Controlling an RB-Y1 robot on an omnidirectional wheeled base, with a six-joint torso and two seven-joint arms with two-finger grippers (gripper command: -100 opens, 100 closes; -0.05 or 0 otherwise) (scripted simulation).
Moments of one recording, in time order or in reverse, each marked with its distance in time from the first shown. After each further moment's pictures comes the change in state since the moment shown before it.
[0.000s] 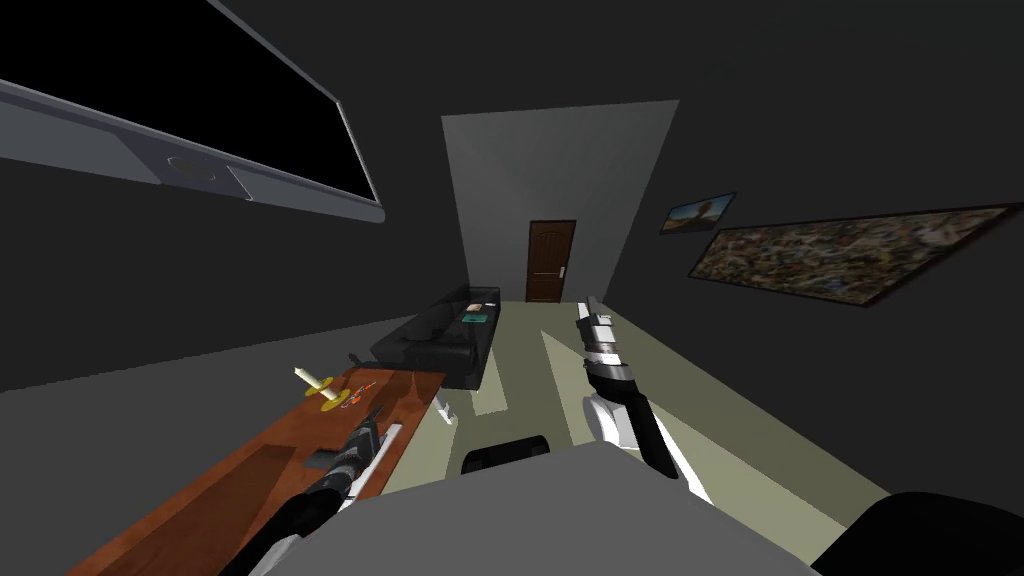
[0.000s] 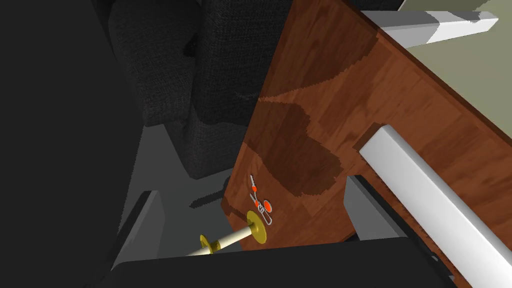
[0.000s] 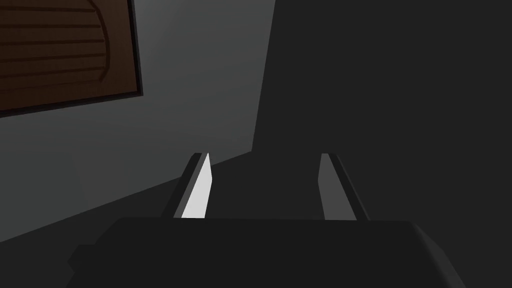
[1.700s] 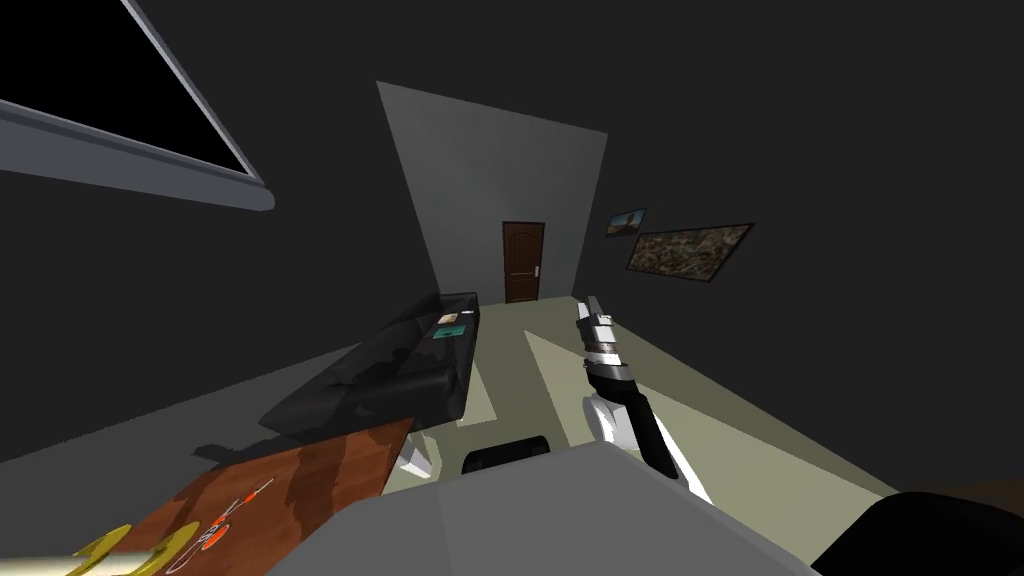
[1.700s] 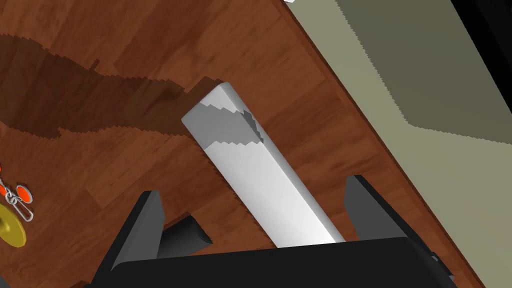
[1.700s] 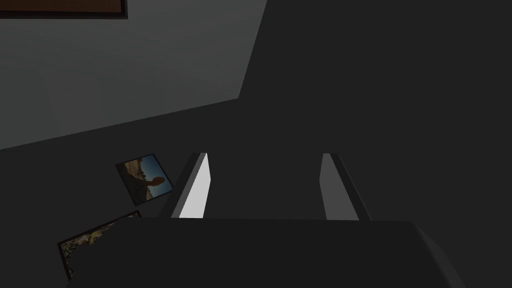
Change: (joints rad) left arm 0.002 0.060 0.073 0.486 0.340 0.280 0.149; right arm 0.000 0.000 0.000 0.000 0.000 0.000 0.000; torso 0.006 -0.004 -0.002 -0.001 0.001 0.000
